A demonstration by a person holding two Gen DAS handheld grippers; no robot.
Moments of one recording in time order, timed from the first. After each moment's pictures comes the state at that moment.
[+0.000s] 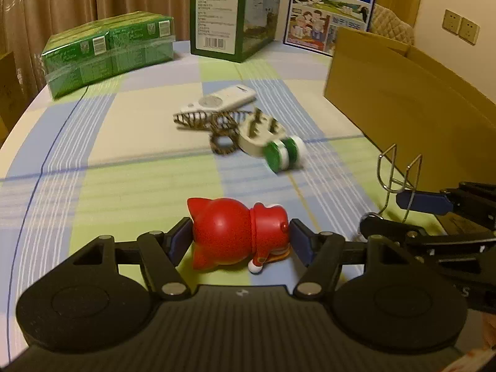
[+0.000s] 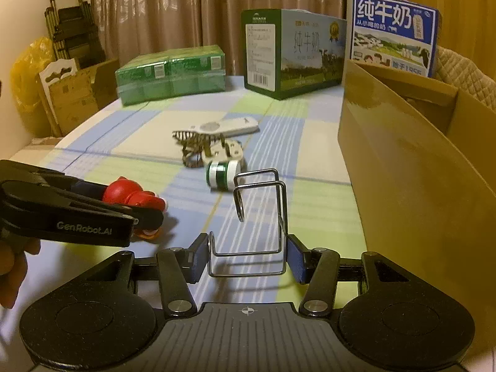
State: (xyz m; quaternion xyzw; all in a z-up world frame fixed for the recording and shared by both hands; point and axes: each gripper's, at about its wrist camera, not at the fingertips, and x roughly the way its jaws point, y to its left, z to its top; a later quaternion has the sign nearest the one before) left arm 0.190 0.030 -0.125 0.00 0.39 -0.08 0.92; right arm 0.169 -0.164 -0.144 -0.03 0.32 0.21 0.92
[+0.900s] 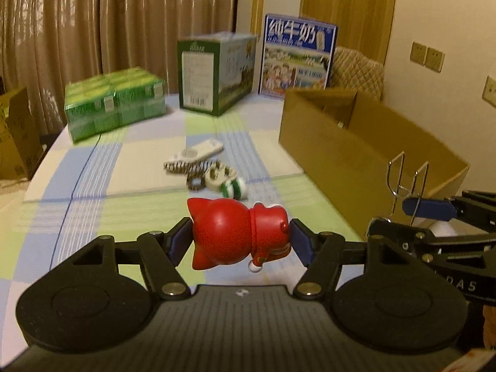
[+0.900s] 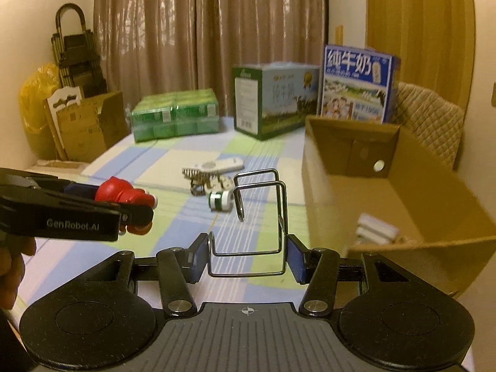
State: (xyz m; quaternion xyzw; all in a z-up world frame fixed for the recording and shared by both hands) left arm 0.096 -0.008 -0.029 0.00 0.31 -0.08 0.95; right arm 0.067 -0.214 -0.059 -0.02 0.26 0.19 0.95
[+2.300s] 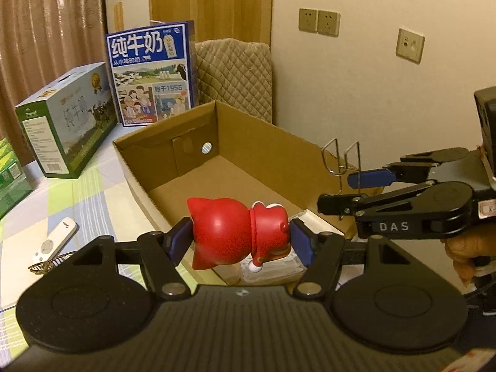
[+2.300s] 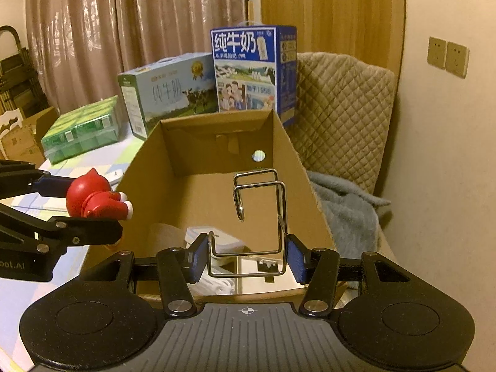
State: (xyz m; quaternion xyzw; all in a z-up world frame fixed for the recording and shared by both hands) left arm 0.178 -0.198 -0.003 0.09 0.32 -0.26 0.91; right arm 0.152 -0.404 -0.041 0.02 0.31 0.11 0.94
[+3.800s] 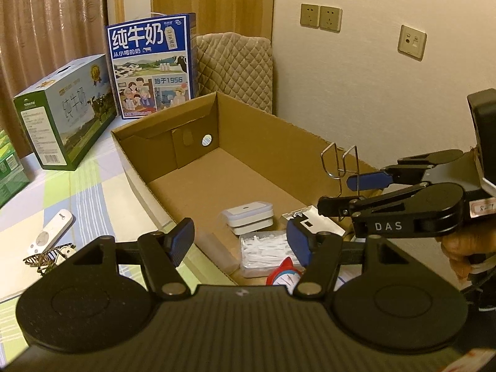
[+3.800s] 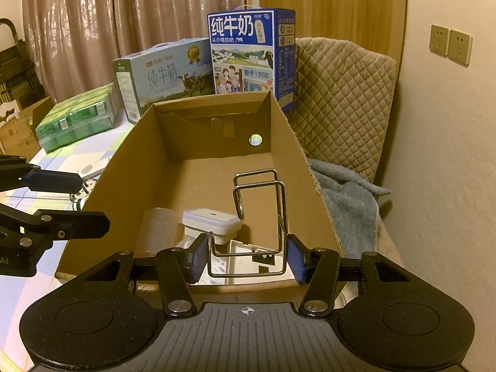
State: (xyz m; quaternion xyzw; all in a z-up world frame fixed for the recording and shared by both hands) left arm 0.182 -0.193 -0.009 0.08 0.32 -0.26 0.91; right arm 0.162 -0.407 -0.058 0.02 0.33 0.11 0.94
